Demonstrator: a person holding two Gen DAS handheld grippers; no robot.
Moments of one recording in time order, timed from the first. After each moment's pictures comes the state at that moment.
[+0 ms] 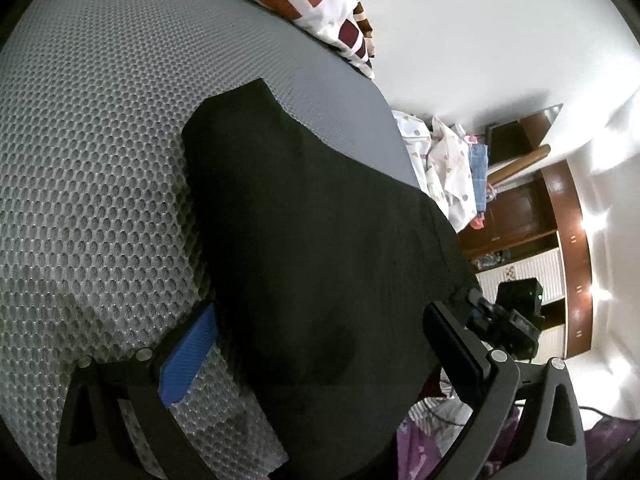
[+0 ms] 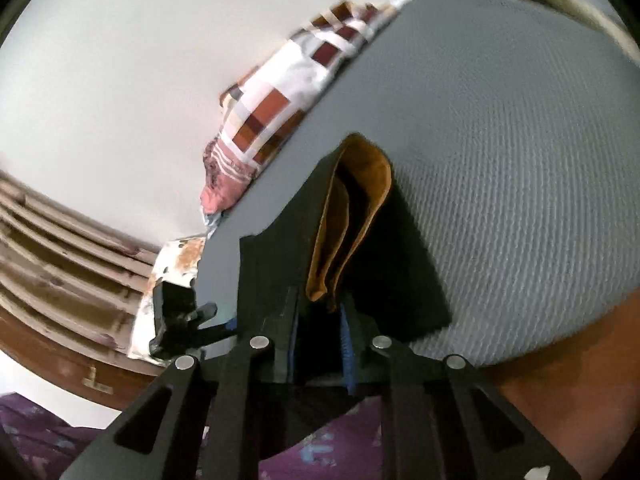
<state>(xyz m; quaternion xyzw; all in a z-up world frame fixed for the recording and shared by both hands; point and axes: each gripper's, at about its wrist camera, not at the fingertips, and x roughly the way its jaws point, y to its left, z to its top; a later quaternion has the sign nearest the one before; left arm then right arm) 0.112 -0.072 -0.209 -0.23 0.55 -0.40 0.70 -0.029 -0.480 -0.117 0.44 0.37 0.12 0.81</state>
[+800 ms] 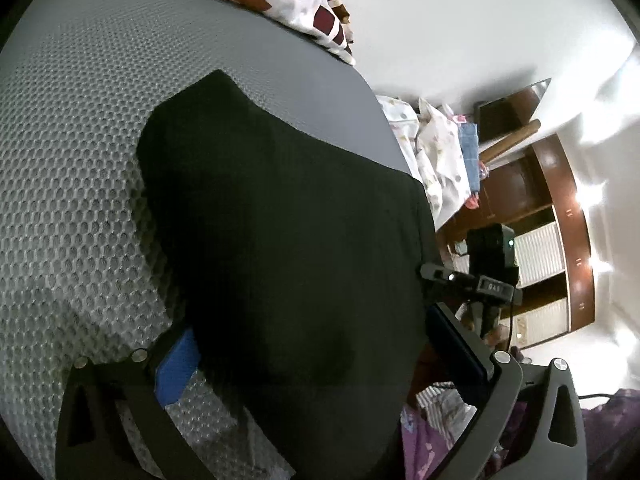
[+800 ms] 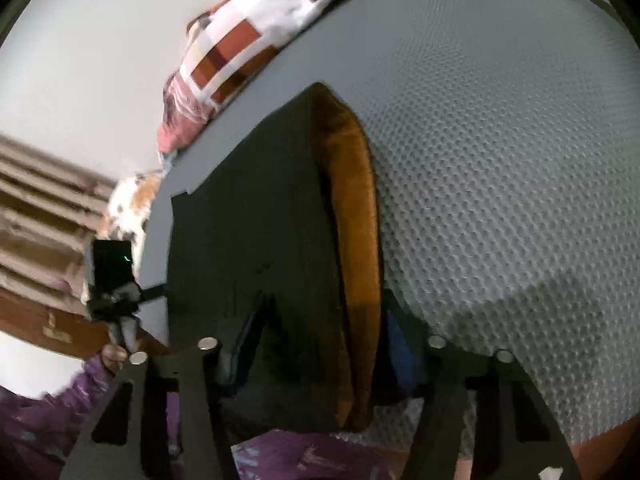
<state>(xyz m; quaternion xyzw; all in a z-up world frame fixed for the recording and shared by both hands) 0.126 -0.092 -0.207 -0.20 0.55 -0.43 0.69 0.042 -0.476 -0.158 0.34 0.49 0.16 0.79</state>
